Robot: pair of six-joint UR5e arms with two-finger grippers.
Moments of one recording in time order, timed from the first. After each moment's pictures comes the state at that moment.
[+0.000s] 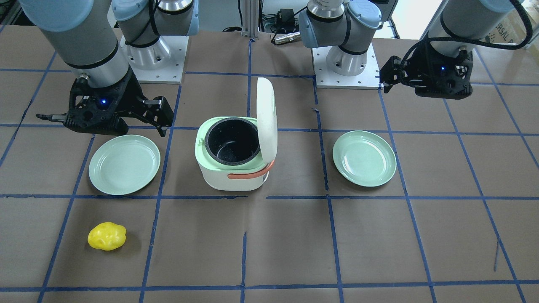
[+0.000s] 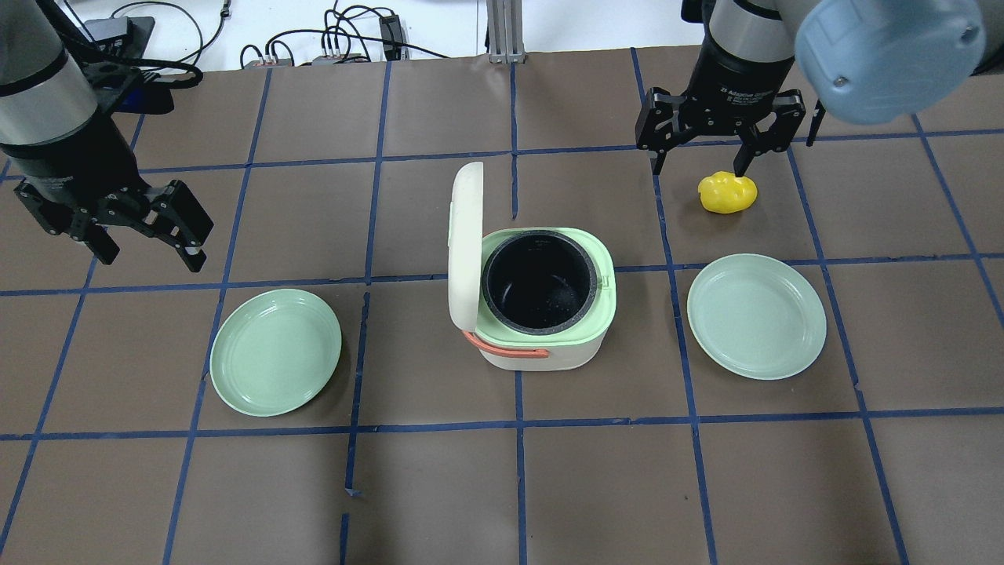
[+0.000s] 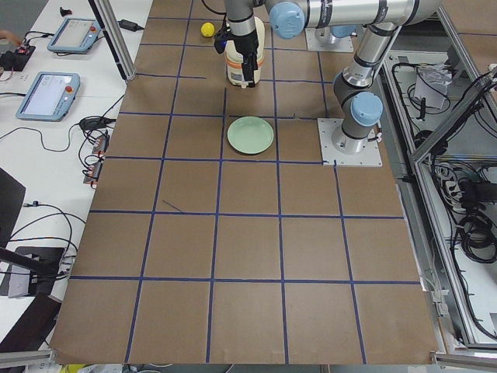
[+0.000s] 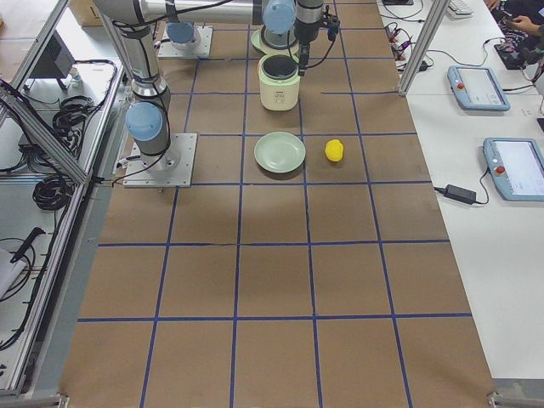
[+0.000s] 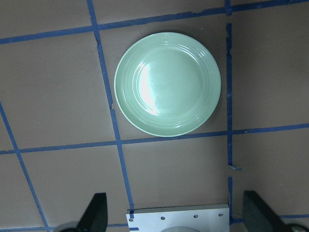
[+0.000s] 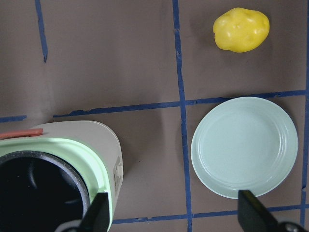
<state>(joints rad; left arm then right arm) -1.38 -1.52 -1.61 -1.78 1.69 0.28 1.62 -1.46 1.51 -1.60 -1.56 0.13</state>
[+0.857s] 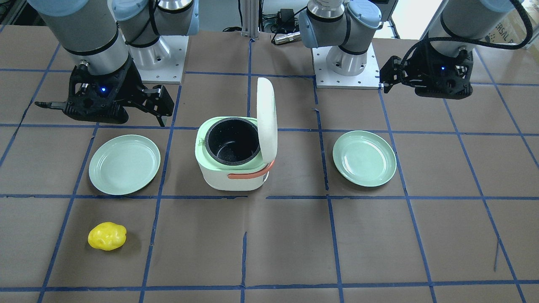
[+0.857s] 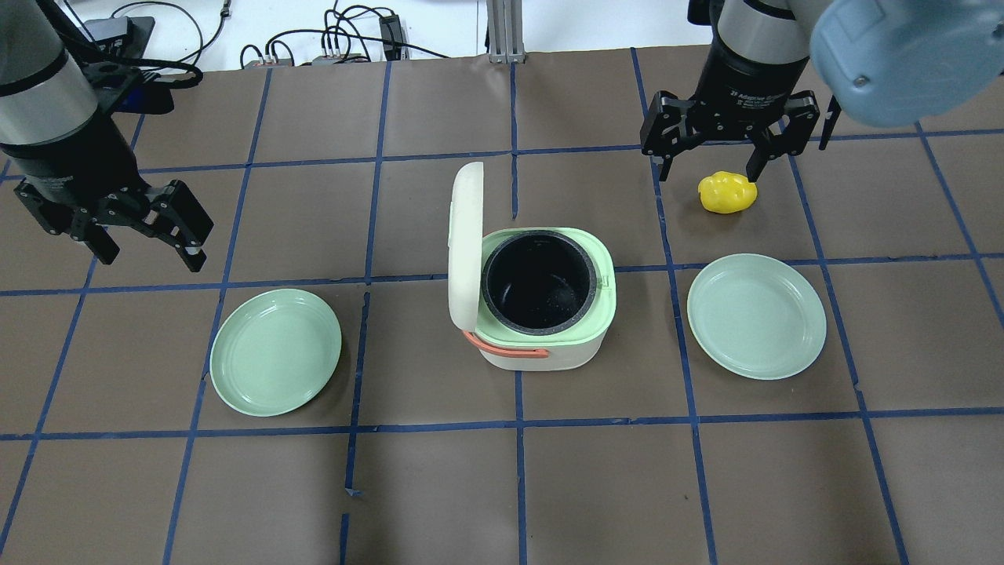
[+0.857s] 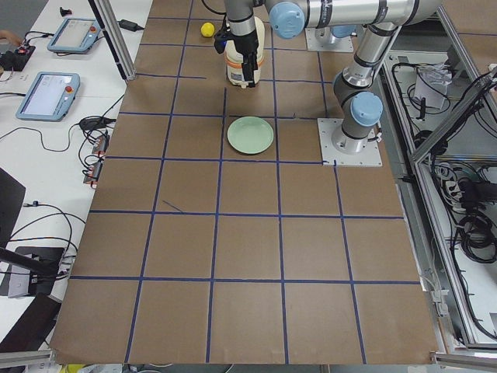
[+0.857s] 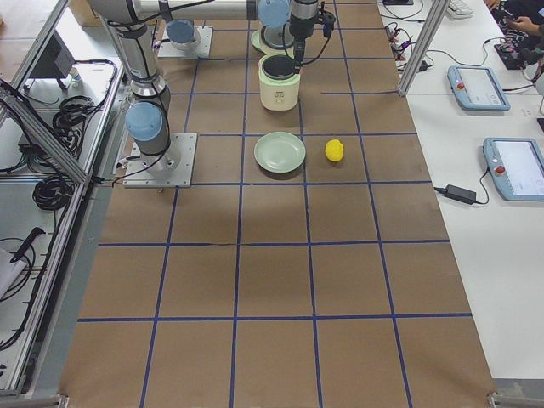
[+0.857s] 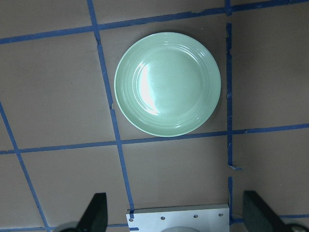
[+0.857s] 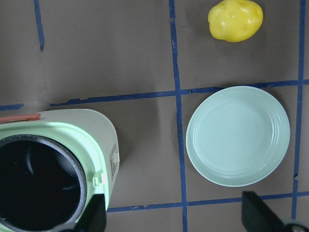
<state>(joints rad) -1.38 -1.52 -1.61 -1.78 1.69 0.28 1.63 -1.48 1.51 -1.57 -1.57 0.13</state>
